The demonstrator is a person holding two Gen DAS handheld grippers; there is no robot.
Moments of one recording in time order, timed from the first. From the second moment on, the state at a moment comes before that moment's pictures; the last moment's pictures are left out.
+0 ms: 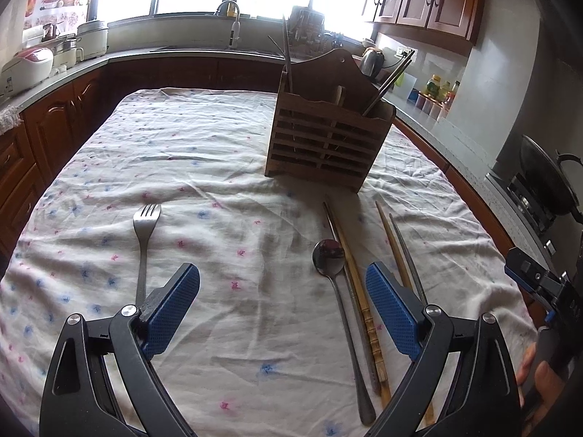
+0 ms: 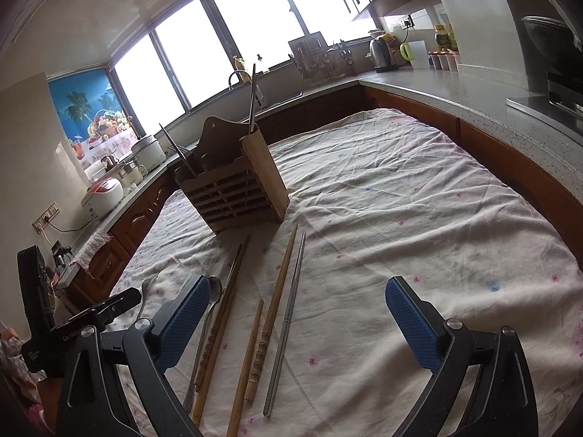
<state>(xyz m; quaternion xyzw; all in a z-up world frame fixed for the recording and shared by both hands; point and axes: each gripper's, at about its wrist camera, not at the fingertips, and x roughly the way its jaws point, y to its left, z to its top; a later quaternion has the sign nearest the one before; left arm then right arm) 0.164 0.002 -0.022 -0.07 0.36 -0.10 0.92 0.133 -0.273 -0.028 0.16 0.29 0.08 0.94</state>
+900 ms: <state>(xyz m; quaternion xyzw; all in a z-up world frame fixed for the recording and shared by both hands) 0.243 -0.061 -0.068 0.04 0.45 -0.19 0.87 0.215 -0.253 -0.056 0.13 0.38 0.09 0.91</state>
